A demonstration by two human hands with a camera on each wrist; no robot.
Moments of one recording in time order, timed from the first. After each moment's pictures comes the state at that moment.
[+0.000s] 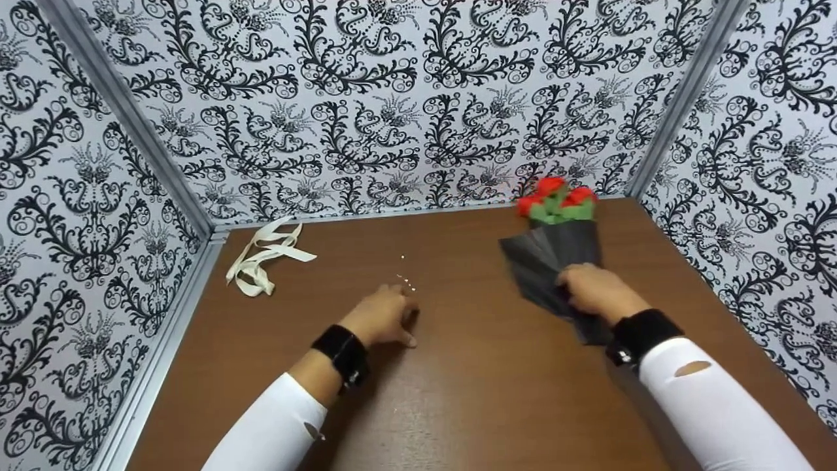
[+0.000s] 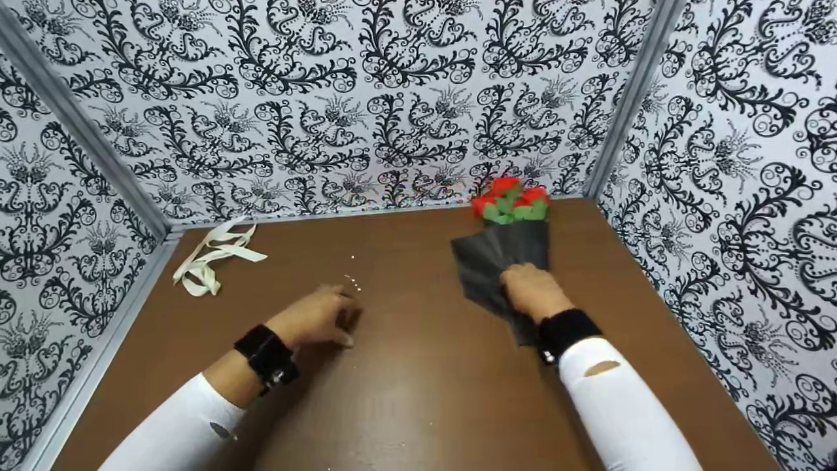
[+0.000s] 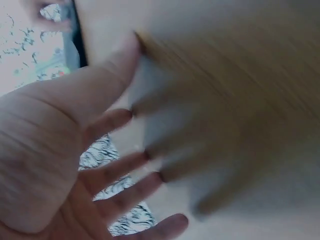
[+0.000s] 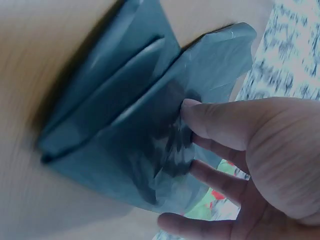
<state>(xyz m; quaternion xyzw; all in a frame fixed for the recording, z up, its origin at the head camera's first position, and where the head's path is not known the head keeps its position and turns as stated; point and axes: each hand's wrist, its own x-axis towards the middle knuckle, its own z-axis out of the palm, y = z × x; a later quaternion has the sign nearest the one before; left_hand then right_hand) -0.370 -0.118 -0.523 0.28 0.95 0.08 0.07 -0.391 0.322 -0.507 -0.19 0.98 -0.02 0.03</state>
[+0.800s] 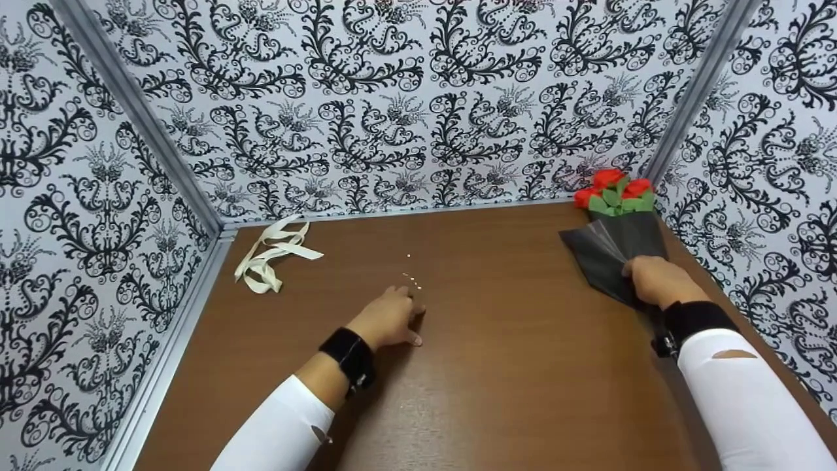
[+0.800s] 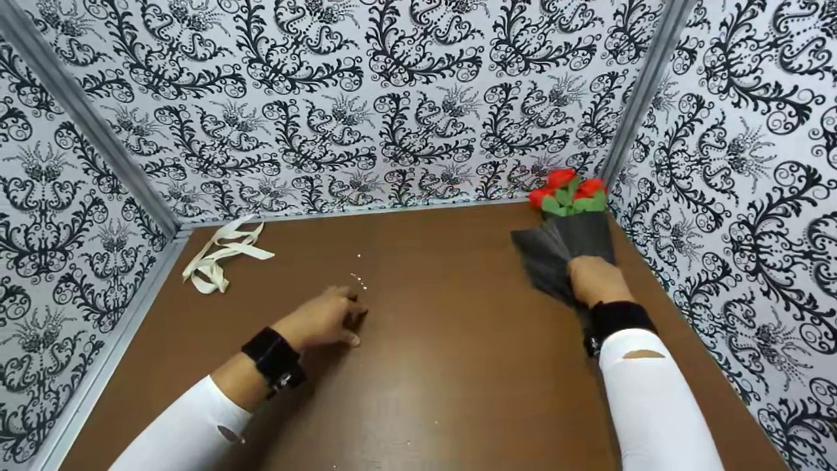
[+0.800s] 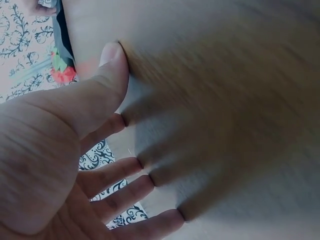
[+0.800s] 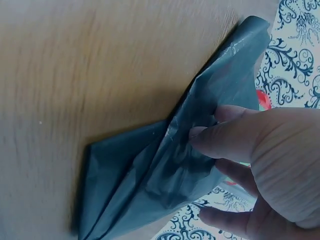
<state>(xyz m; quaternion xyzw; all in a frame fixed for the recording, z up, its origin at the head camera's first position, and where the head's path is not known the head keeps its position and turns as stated) -0.364 -0.117 -0.526 0.26 0.96 0.06 0.07 -0.402 0.424 -0.500 -0.09 0.99 -0.04 0.07</state>
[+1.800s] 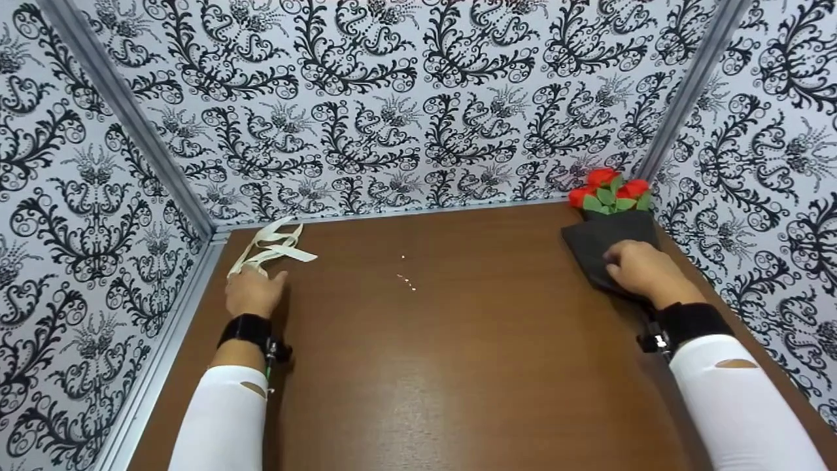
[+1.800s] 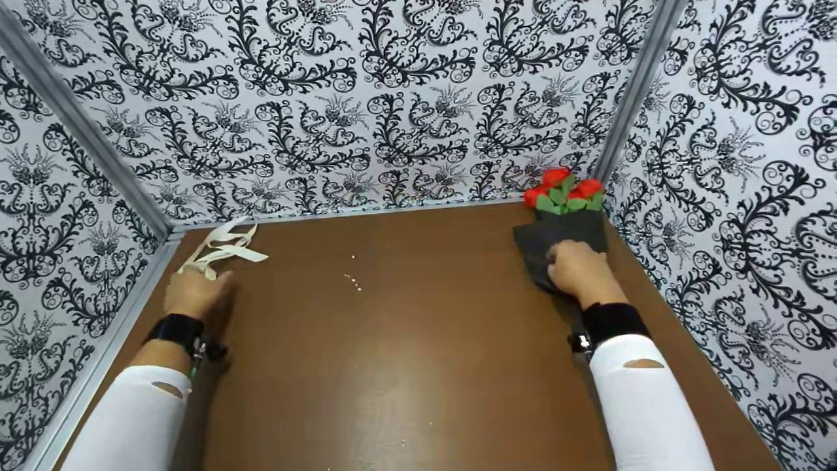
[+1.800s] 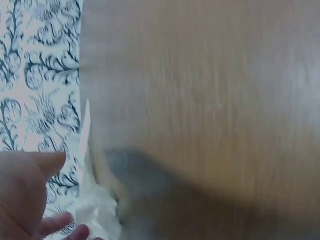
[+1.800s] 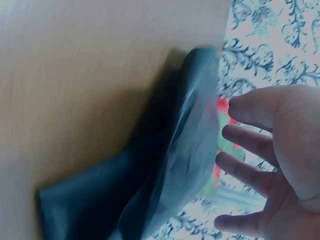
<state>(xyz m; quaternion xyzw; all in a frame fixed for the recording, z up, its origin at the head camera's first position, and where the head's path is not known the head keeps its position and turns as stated) -0.420 -0.337 -0.530 -0.21 0.95 0.24 -0.07 -0.403 0.399 -0.480 -0.08 0.99 -0.11 -0.01</state>
